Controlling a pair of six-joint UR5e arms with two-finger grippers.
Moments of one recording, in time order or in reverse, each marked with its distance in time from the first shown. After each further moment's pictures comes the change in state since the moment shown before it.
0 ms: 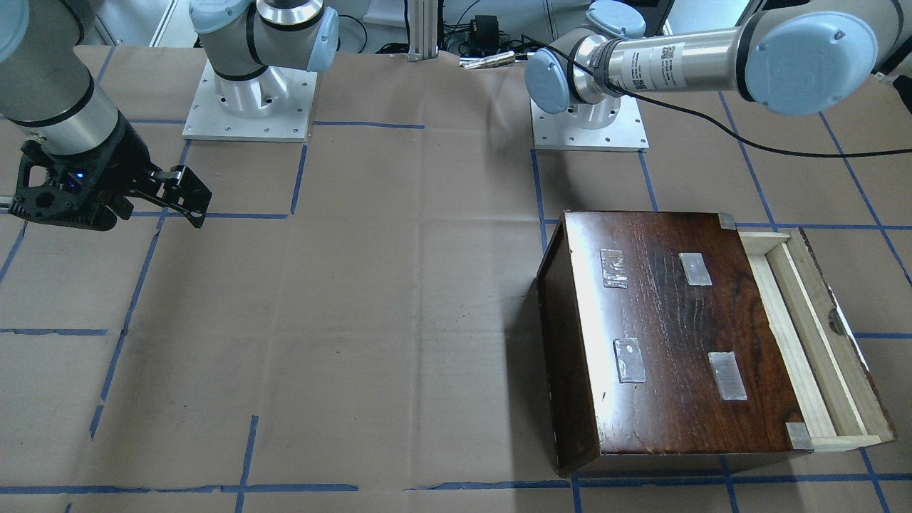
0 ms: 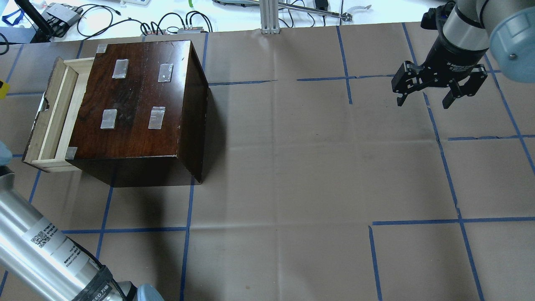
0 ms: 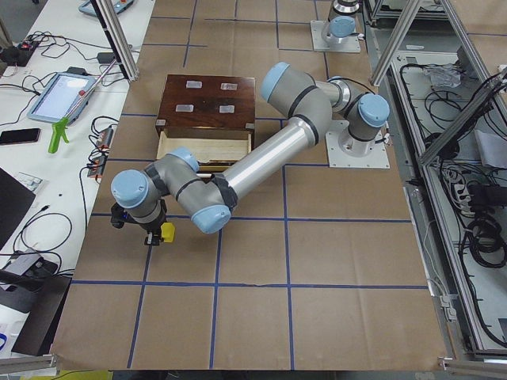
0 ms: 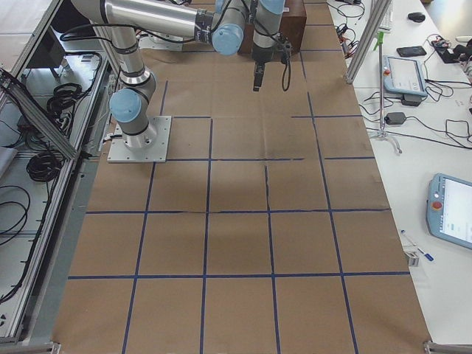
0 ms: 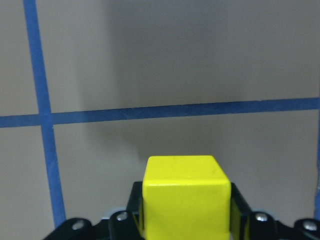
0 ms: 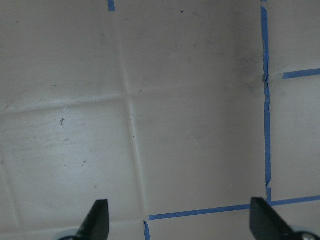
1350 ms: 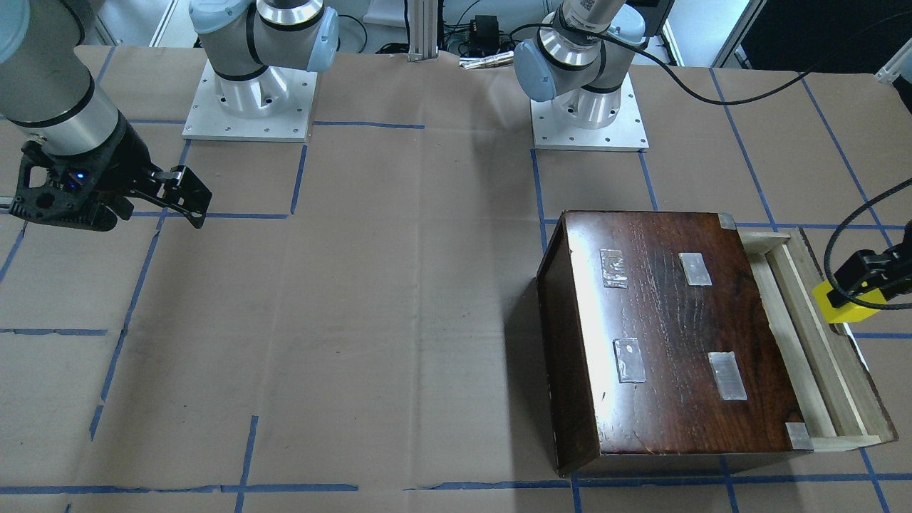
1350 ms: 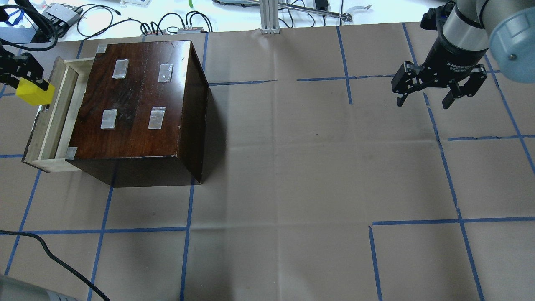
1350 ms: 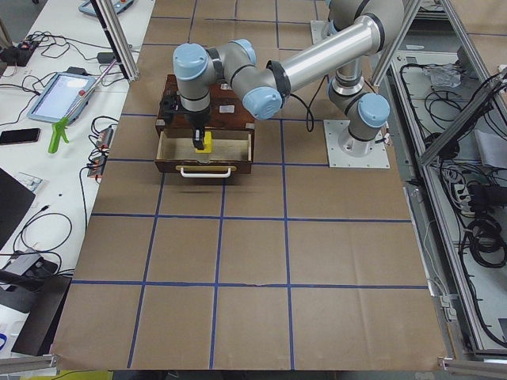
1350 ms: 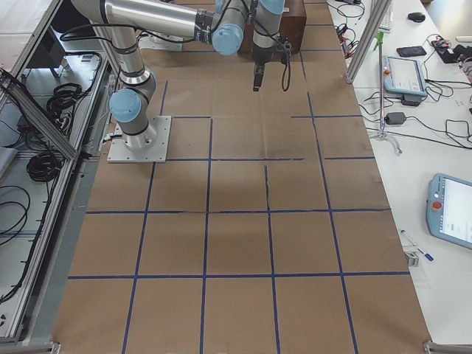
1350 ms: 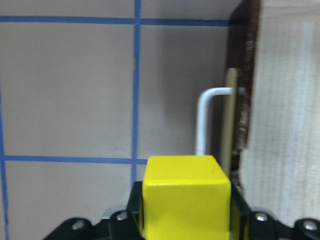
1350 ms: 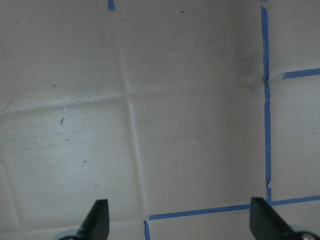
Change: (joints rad) left arm -0.223 0.611 -0.786 0.224 -0.007 -0.319; right arm 0.000 0.001 0.001 0.000 0.000 0.000
